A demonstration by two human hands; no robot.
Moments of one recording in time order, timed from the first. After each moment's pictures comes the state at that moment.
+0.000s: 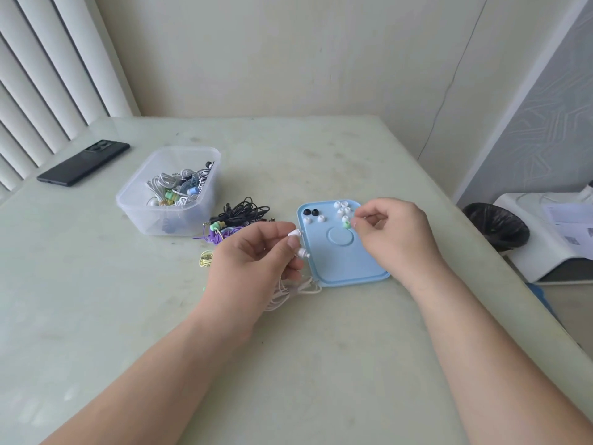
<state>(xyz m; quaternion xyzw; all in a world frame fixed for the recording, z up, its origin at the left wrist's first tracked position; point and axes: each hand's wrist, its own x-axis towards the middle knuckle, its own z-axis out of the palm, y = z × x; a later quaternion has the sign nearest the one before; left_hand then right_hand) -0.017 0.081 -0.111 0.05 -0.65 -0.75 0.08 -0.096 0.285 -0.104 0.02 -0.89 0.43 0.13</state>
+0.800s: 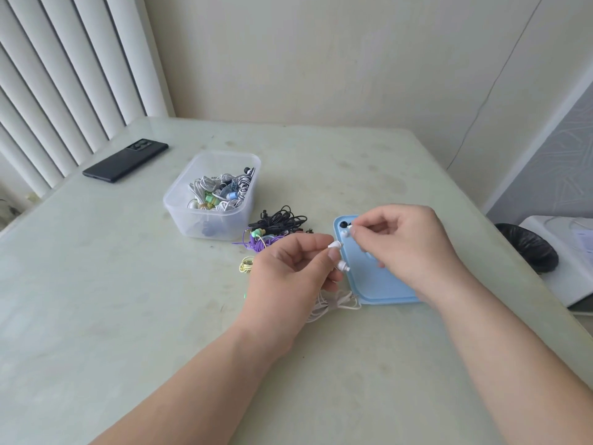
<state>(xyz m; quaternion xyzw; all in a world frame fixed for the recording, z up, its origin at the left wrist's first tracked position) -0.019 0.074 -0.116 0.05 -0.59 -0.80 0.08 -0.084 0.235 -0.071 0.05 -0.85 0.52 0.03</state>
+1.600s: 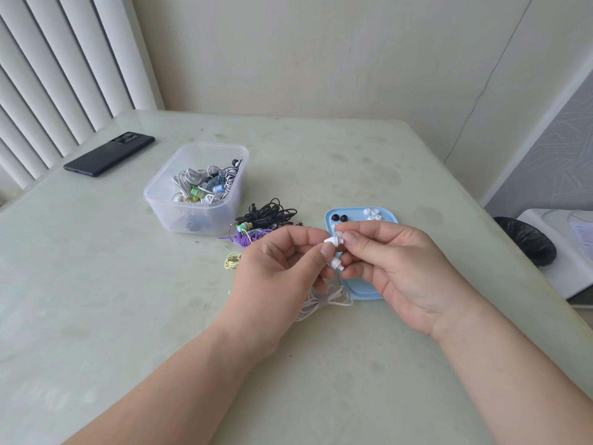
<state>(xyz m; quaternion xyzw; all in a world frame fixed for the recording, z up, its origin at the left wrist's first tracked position) -0.019 0.074 -0.119 -0.01 -0.62 -0.78 0.08 -0.061 0.241 -0.084 0.03 -0.60 0.78 -0.16</state>
